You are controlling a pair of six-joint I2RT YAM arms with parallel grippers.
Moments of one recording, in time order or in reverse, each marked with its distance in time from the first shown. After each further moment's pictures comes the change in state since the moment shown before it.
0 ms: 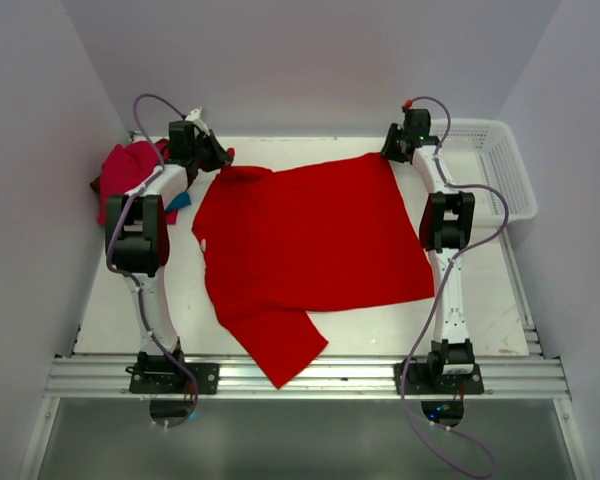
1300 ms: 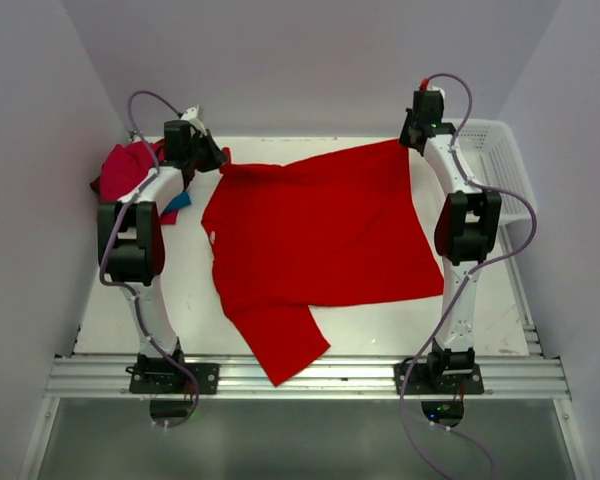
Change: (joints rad) left arm 0.001 -0.087 -0.059 -0.014 -0.034 0.048; right arm 0.025 -0.432 -0.364 0.016 0.298 -0.036
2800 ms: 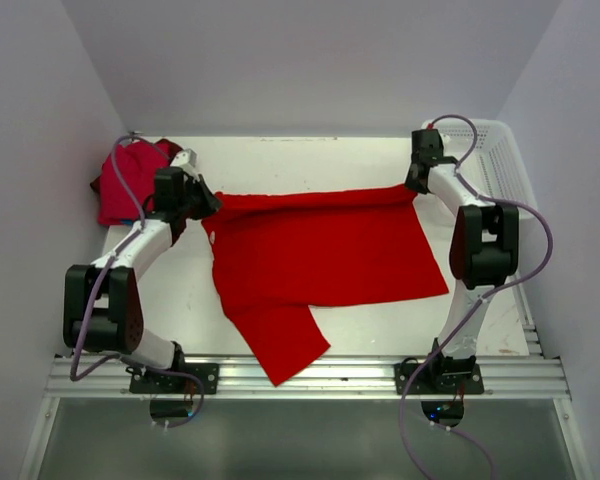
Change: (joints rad) left arm -0.028 -0.525 -0.598 -0.008 -0.079 -0.028; right arm 0.011 -0.303 -0.605 0.031 0.143 0.072
